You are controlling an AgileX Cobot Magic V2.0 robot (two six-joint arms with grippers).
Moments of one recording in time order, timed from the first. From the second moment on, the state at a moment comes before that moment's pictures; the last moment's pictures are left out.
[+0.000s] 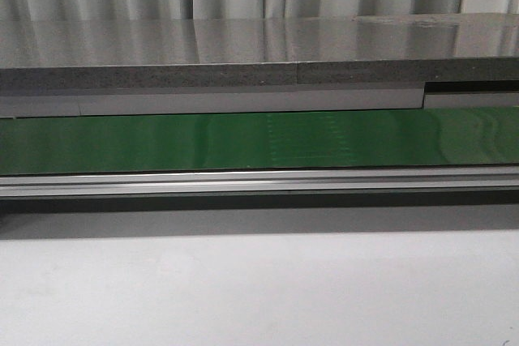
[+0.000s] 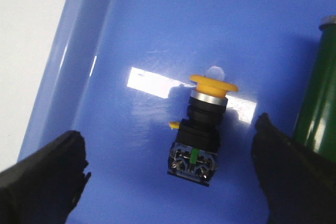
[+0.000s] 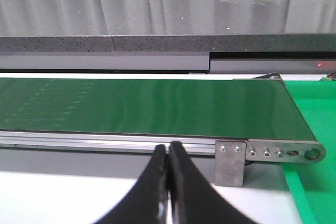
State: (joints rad) left arm 0.31 1.80 -1.32 0.15 0.76 -0.06; right arm 0.08 -0.01 0.03 0.08 0.13 -0.03
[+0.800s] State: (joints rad) left arm 0.31 1.95 -1.32 0.12 0.70 -0.03; right arm 0.08 -0.01 0.03 0.08 0.13 -0.03
